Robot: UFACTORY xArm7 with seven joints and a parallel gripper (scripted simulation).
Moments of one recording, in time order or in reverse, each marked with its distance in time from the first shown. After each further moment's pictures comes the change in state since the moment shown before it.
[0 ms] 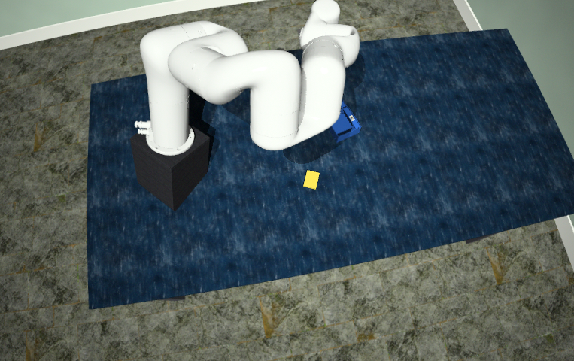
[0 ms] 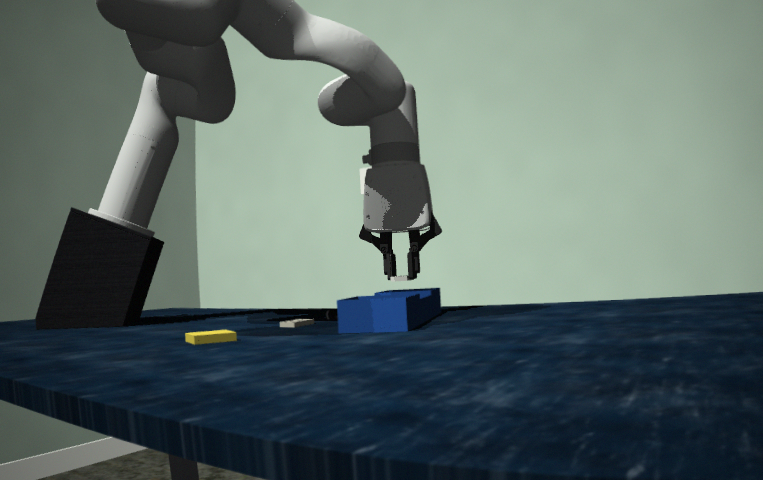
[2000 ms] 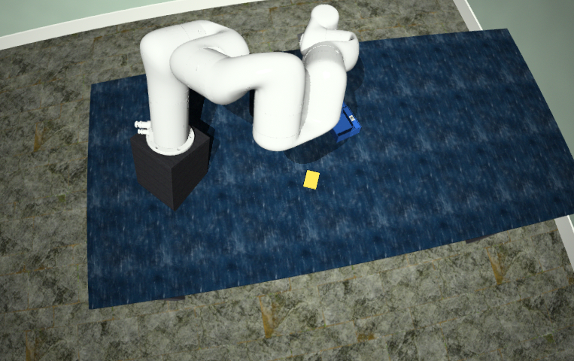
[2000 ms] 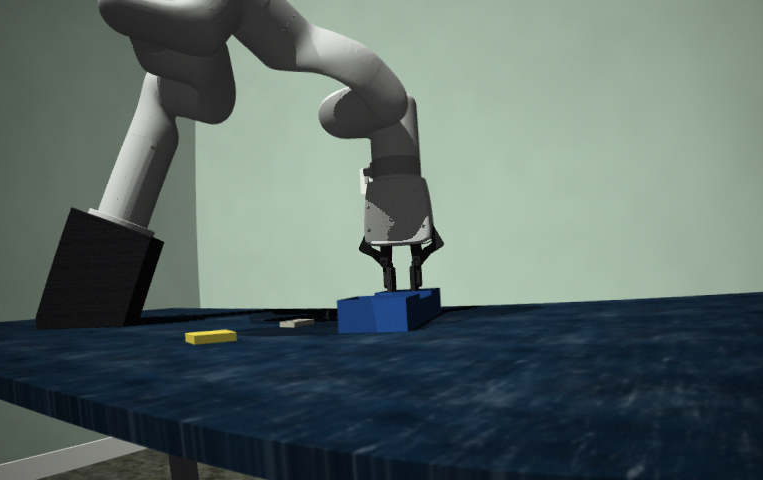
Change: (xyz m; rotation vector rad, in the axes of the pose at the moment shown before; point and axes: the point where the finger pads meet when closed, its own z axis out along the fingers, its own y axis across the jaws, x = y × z) arm 0.000 0.000 0.020 -0.001 0.000 0.000
